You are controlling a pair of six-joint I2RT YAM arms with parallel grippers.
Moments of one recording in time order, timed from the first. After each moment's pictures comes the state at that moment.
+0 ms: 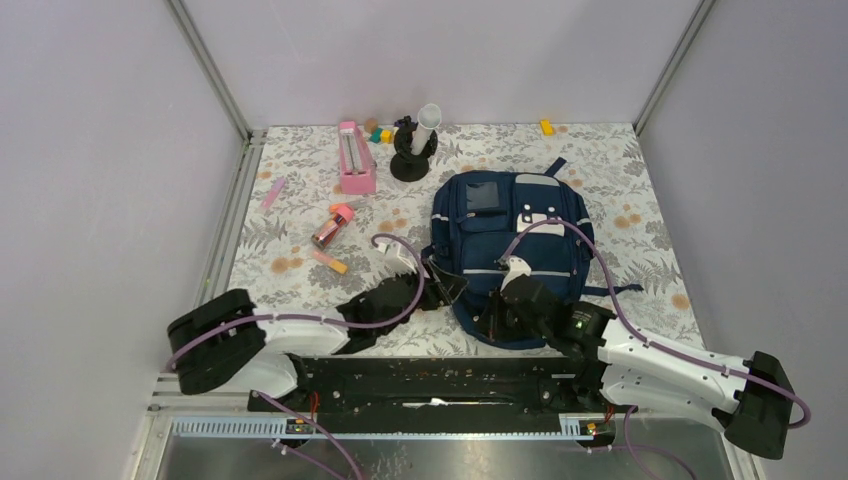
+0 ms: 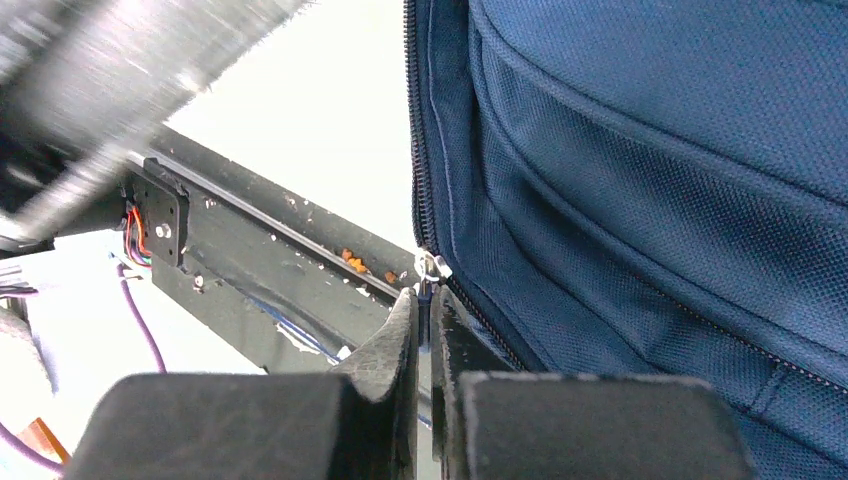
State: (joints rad) left arm -1.10 1.40 0.43 0.72 -0.34 -1.04; right arm 1.01 0.86 0.53 -0.43 0.06 0.86
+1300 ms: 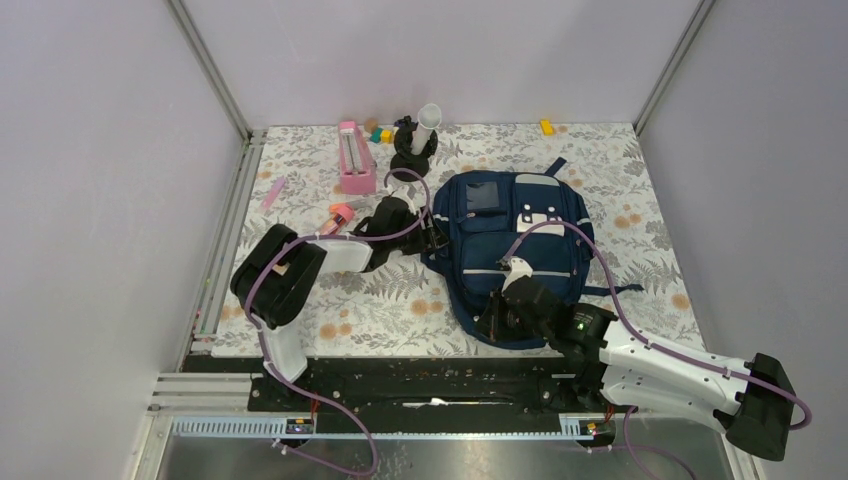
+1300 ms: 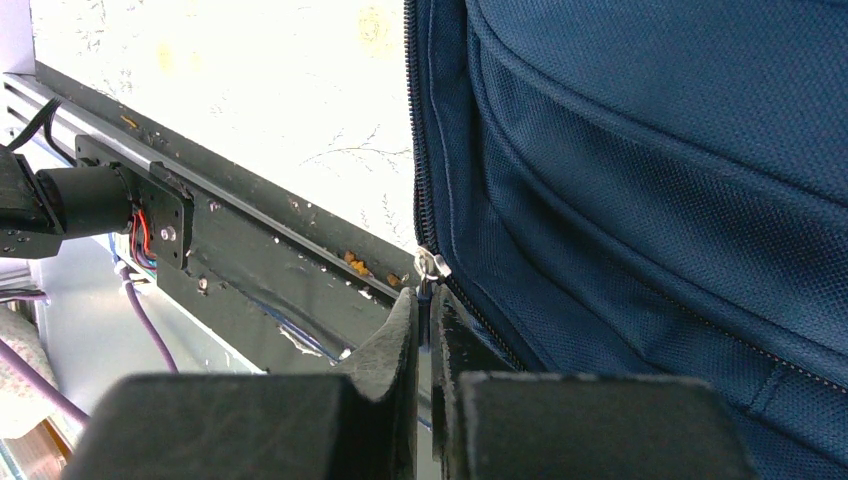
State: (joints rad) left arm -0.58 1.83 0.89 0.33 0.19 -0.74; right arm 1.01 0.84 0.51 -0.42 0.06 0.87
